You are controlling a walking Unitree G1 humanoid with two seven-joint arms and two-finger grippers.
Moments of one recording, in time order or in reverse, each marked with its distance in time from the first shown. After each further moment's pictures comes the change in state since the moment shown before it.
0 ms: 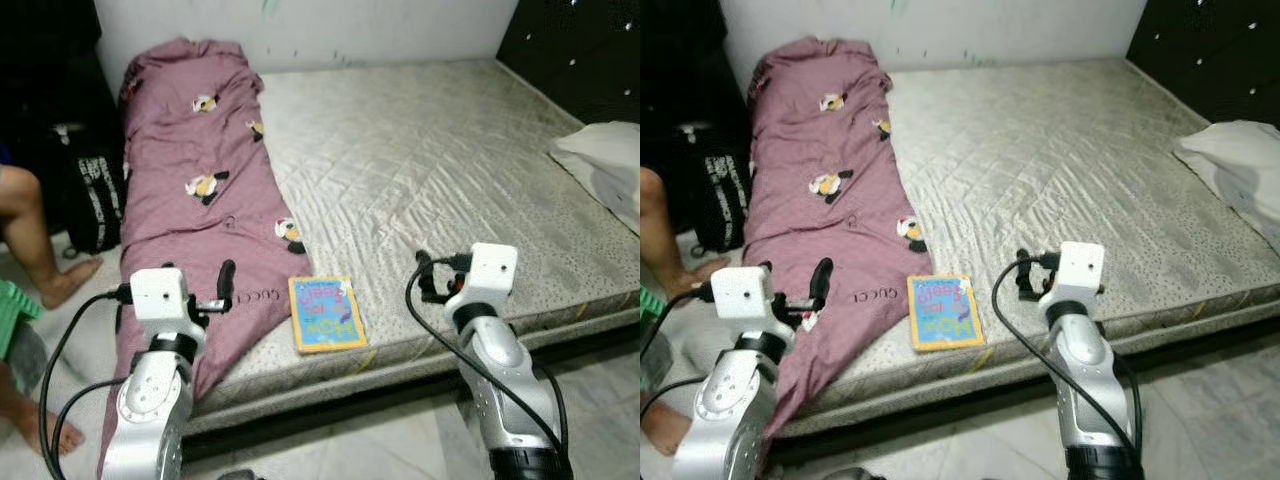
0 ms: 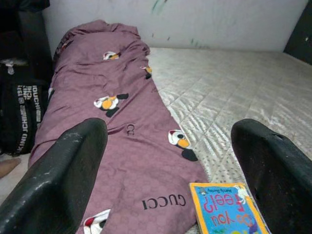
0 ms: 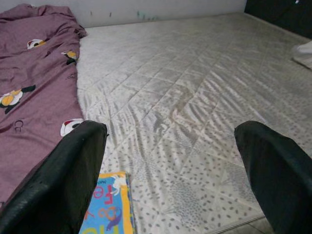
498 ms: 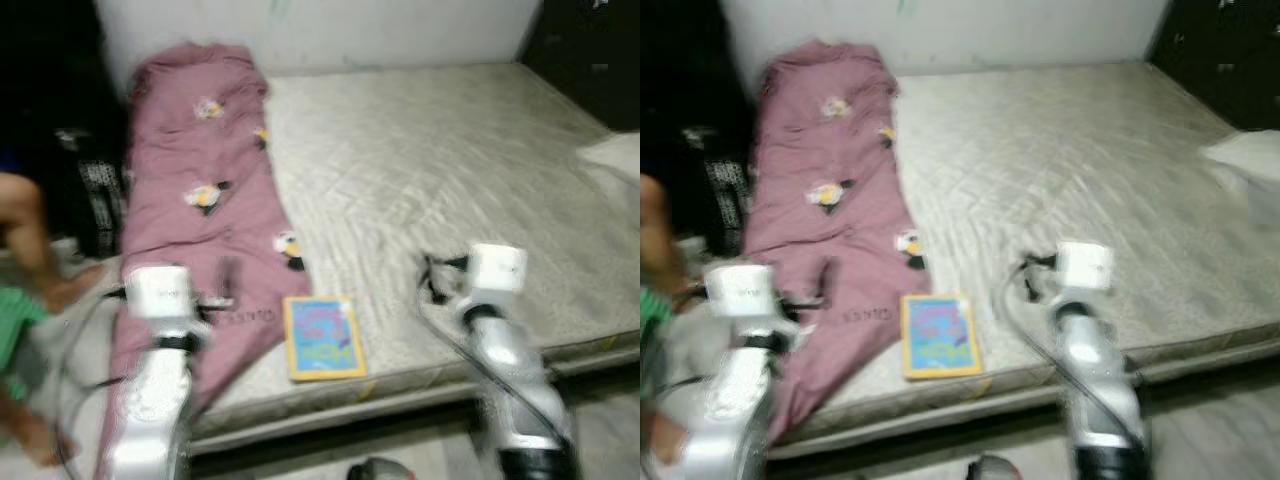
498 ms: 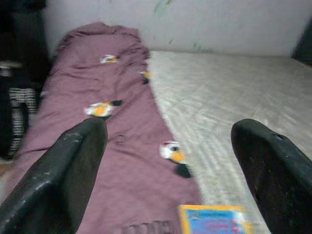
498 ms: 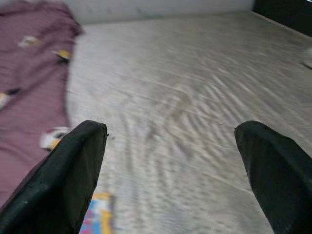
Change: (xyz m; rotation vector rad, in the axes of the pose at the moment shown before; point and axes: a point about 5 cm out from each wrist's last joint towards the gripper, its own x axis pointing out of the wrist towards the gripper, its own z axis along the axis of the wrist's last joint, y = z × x) left arm 0.002 -0.008 0.001 -0.022 -0.003 -0.022; right arm -0.002 -0.012 -0.003 -0.014 0.014 -0.037
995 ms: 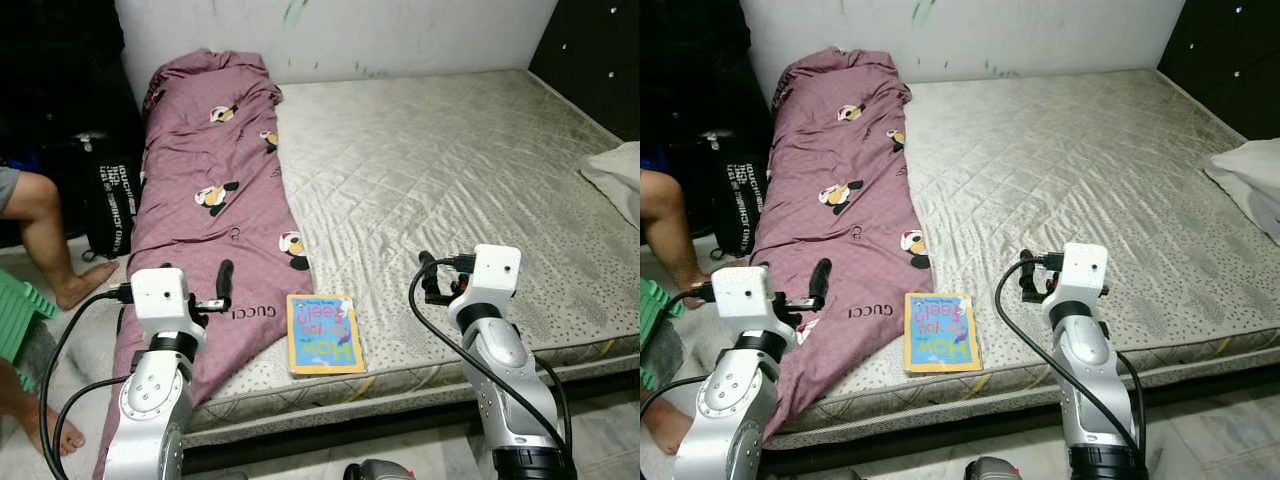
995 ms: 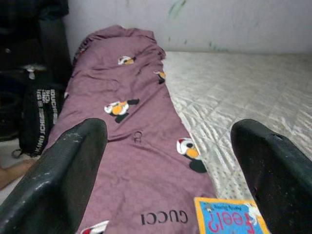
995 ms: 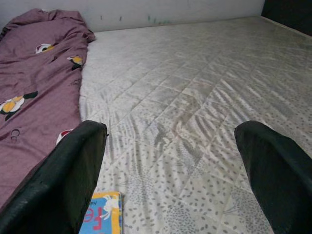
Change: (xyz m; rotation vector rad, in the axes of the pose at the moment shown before) left arm -0.002 0.012 0.000 0.036 0.028 0.063; right arm 0.001 0.008 0.002 0.018 -0.008 0.022
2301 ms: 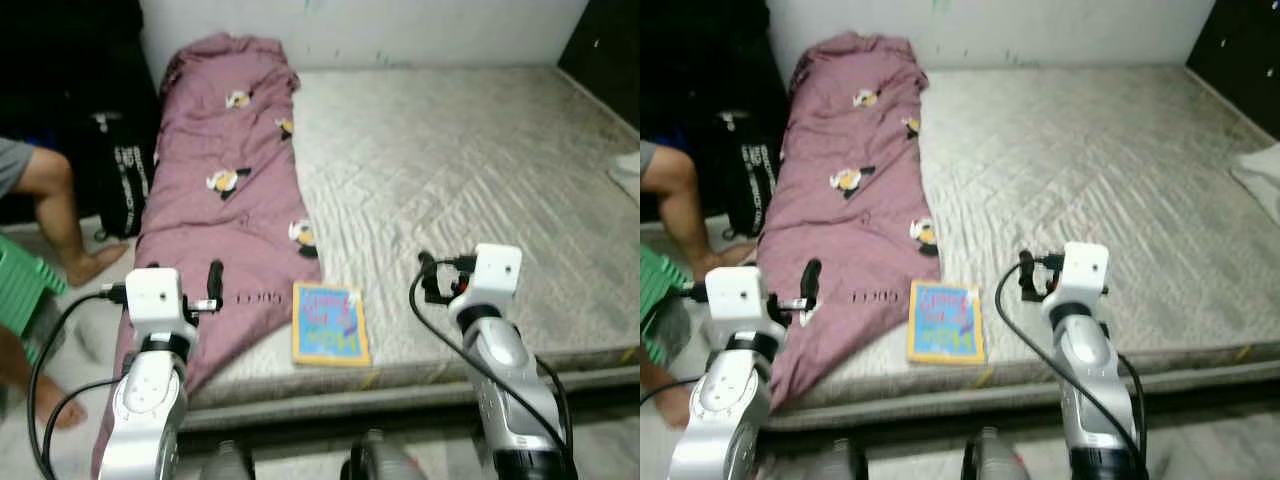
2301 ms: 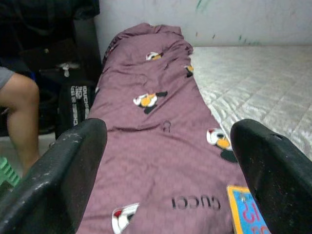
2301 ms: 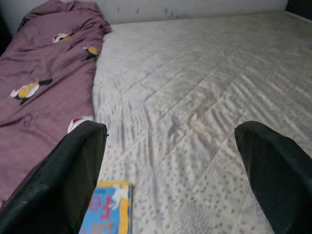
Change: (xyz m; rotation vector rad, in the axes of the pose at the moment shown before) left arm -0.002 0.007 0.002 0.082 -0.030 0.045; right arm -0.001 0.002 0.001 0.009 -0.006 0.021
